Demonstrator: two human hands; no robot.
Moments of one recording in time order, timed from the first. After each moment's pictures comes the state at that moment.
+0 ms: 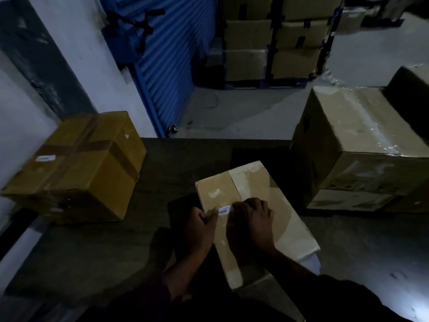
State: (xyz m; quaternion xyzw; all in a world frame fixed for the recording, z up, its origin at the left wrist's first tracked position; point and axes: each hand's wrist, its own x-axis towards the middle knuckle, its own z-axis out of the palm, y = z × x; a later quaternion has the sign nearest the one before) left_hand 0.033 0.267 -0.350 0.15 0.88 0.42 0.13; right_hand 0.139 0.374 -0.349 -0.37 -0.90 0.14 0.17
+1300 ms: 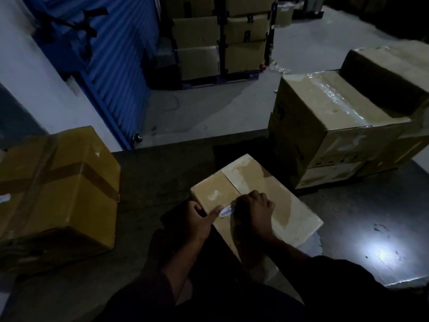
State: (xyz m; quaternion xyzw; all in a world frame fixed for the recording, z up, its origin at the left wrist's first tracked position) left_hand -0.029 0.276 -0.367 0.22 0.81 0.48 0.25; right_hand 0.106 0.368 -0.352 -0.51 -0.83 0.15 0.14
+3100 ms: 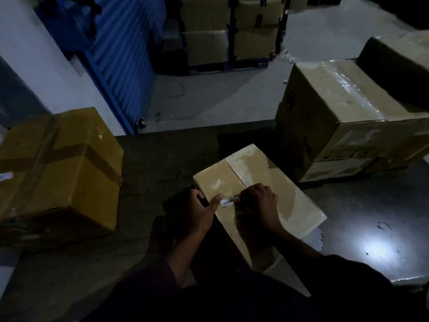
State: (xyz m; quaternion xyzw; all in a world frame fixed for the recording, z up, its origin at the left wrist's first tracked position) left_hand -0.026 0.273 -0.375 0.23 0.80 0.51 0.24; right_hand 0.127 0.369 -0.344 -0.41 -0.85 0.25 0.19
